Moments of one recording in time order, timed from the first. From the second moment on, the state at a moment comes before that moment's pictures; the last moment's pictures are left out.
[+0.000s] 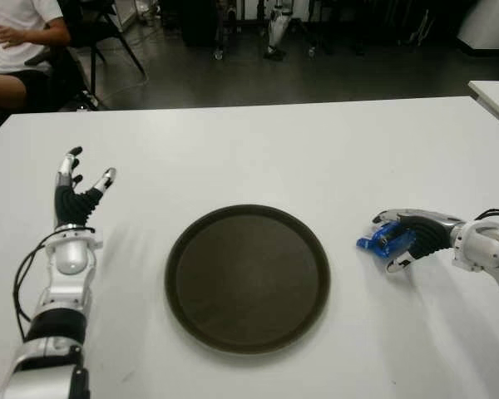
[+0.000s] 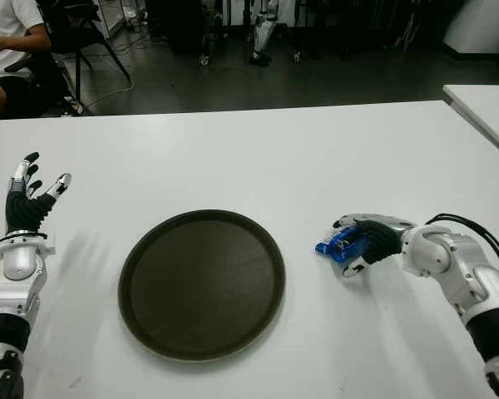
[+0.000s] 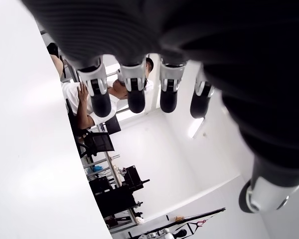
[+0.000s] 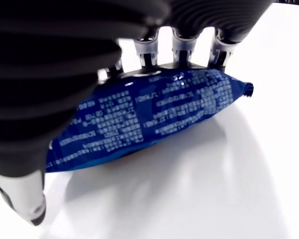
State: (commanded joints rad) left arm -0.38 0.33 0.16 0.81 0.10 -0.45 0.25; right arm -0.30 -0.77 0.27 0.42 -0.52 -0.22 0.51
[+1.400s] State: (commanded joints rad) left arm -0.38 0.33 0.16 0.82 0.11 -0.46 0.23; right arm -0.30 -0.78 0.28 0.45 -0.51 -0.26 0.50
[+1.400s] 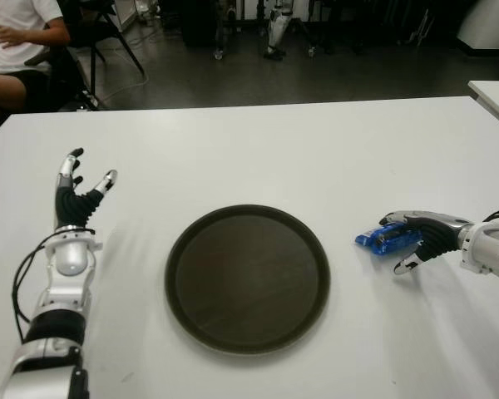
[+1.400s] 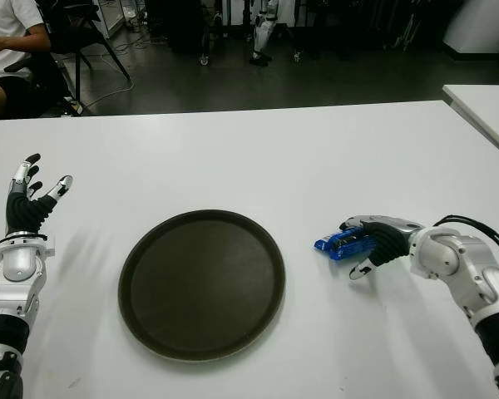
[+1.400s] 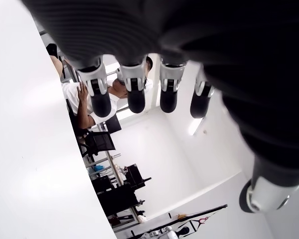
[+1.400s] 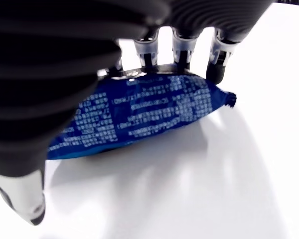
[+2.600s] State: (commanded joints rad) left arm -0.38 0.33 0.16 0.82 0.12 -0.46 0.24; right arm -0.28 -0.75 0.24 0.43 -0.53 -0.27 0.30
